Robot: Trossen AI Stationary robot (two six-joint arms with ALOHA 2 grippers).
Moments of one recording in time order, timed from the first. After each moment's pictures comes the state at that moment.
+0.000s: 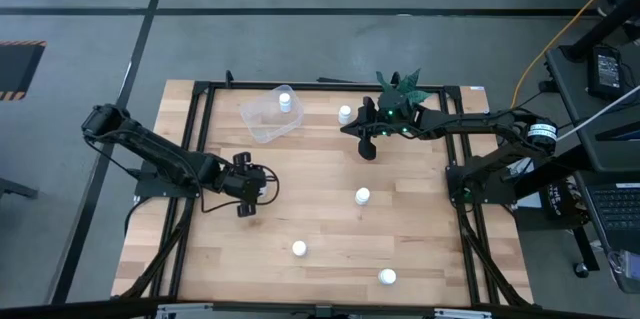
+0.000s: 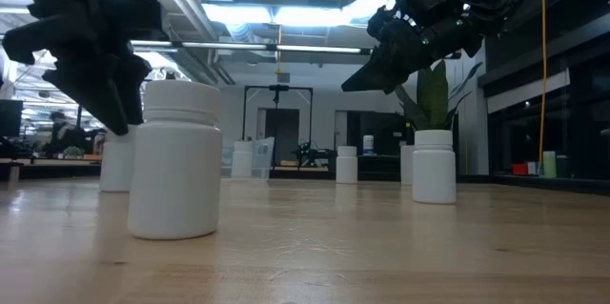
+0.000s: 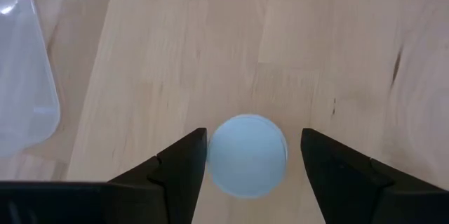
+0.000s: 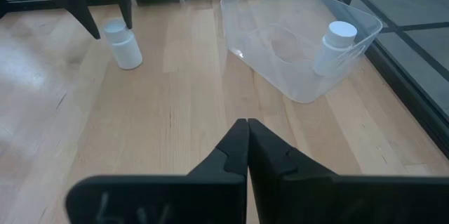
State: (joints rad) left arm -0.33 1.20 0.64 -0.61 -0.34 -0.44; right arm -0.40 1.45 0.75 0.24 -0.28 -0.11
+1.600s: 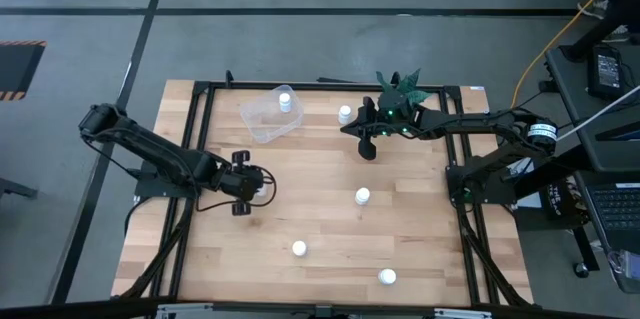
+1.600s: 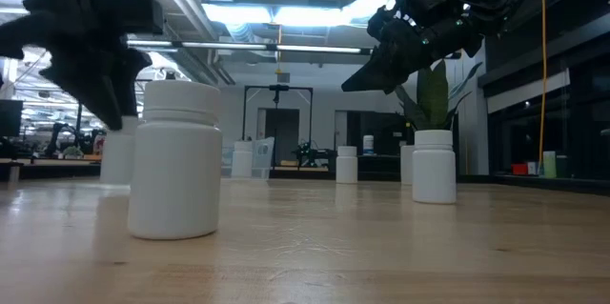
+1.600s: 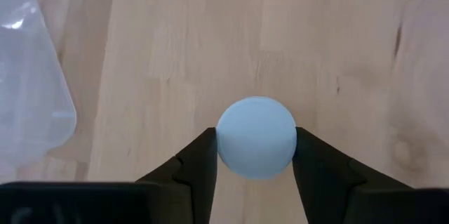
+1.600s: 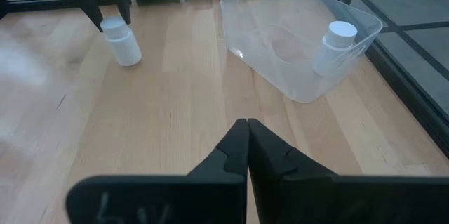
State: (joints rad) left arm -0.33 1.16 0.65 -0.67 -0.34 -0.35; right arm -0.40 1.45 0.75 0.24 -0.28 -0.11
